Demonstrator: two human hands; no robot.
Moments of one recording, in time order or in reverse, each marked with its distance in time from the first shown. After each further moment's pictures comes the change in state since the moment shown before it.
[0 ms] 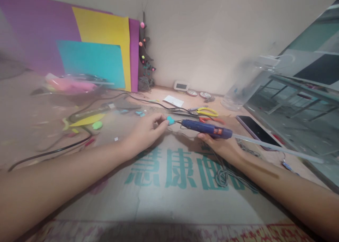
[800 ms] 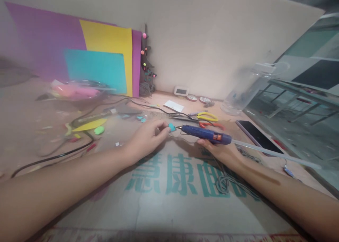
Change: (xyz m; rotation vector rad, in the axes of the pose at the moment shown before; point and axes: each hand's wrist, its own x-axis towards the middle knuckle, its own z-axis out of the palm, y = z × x) left_hand 0.000 -0.007 0.003 0.068 -0.022 0.067; right_hand 0.000 0.008 0.001 -0.036 0.003 -0.003
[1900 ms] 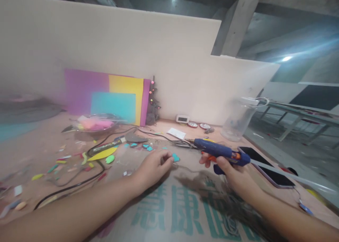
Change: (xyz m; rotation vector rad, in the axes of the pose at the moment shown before) left_hand 0.001 -0.001 0.007 -0.071 -0.012 -0.082; right_hand -0.001 -0.032 -0.028 0.334 0.006 -0.122
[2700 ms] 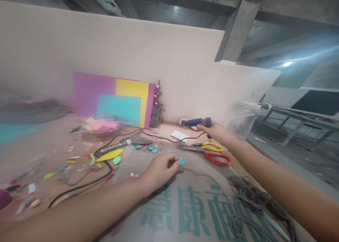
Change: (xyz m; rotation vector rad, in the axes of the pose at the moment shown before) left_hand 0.001 0.000 0.000 0.060 -0.013 0.022; right_hand 0.132 0.036 -0.012 -0.345 0.009 0.315
